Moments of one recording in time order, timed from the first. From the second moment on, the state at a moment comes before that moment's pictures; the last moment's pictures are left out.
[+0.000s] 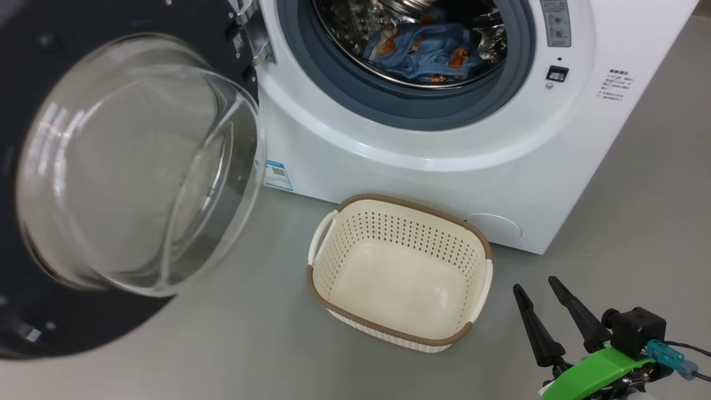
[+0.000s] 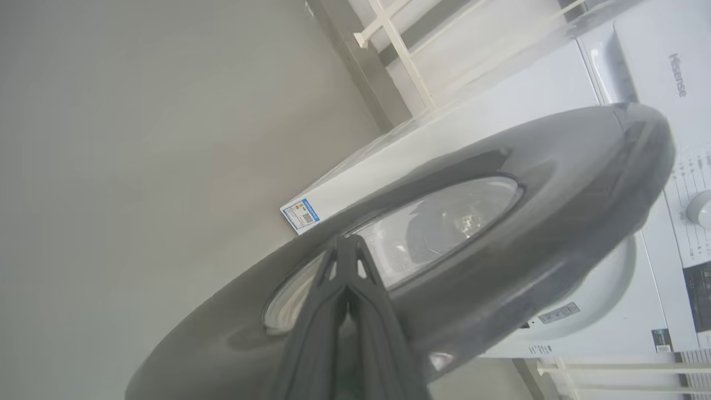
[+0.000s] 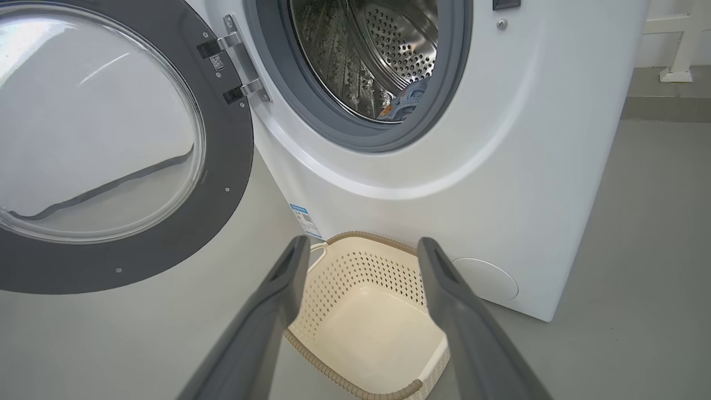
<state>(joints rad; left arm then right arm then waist) -0.49 0.75 0.12 0.56 -1.55 -0.12 0.70 -0.09 -0.24 0.19 0.27 0.44 0.13 -0.25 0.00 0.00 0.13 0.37</state>
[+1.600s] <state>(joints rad) -0.52 0.45 -0.07 -0.04 -1.54 -0.12 0.88 -0.11 -0.14 0.13 0.24 0.43 0.13 -0.25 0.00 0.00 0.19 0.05</state>
